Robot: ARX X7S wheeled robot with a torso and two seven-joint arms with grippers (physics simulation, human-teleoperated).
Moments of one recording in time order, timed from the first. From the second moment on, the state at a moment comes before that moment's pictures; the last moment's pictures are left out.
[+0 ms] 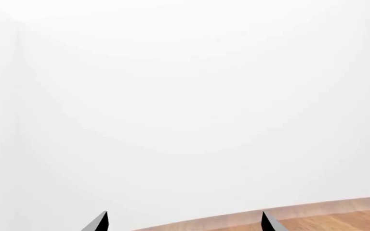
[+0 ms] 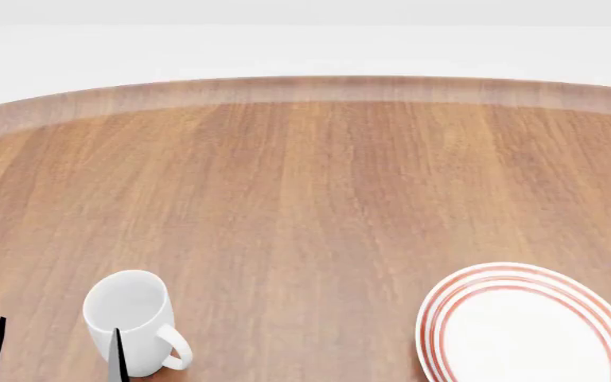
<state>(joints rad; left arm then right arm) -0.12 -0.28 0.40 -0.31 0.02 0.73 -0.43 -0.58 0.52 -0.49 -0.07 0.06 -0.64 0.34</state>
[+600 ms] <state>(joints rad) -0.12 -0.28 0.40 -0.31 0.03 0.74 -0.44 -0.54 0.49 -0.53 0.07 0.09 -0.71 0.31</state>
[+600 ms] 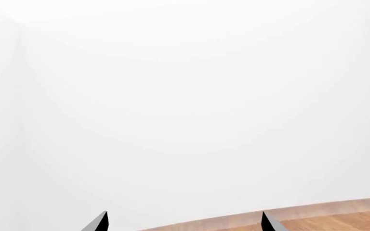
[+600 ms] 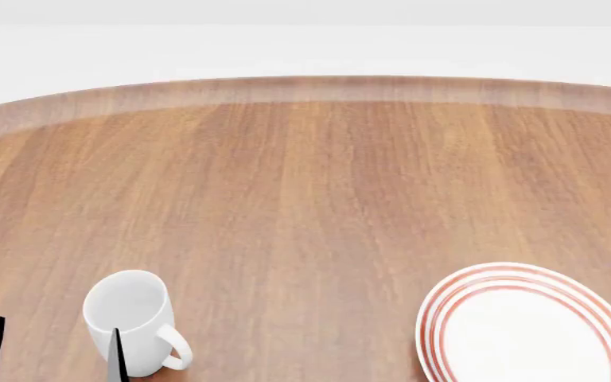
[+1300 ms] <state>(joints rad) -0.13 -0.29 0.42 -0.31 0.03 0.74 -0.45 -0.51 0.45 -0.56 0.25 0.13 -0.83 0.29</state>
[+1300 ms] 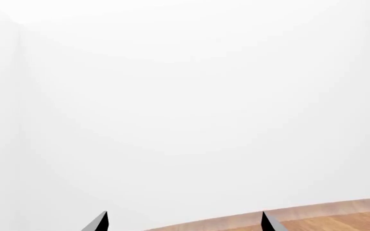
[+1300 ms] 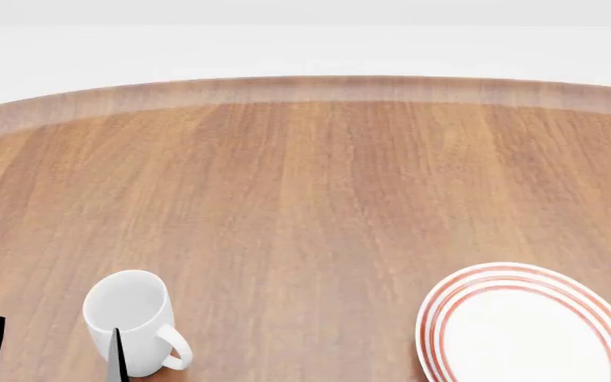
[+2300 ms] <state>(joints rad) -0.13 -0.30 0.43 -0.32 0.02 0.75 -0.47 -0.35 0.32 -0.57 0.65 0.23 -1.00 0.11</state>
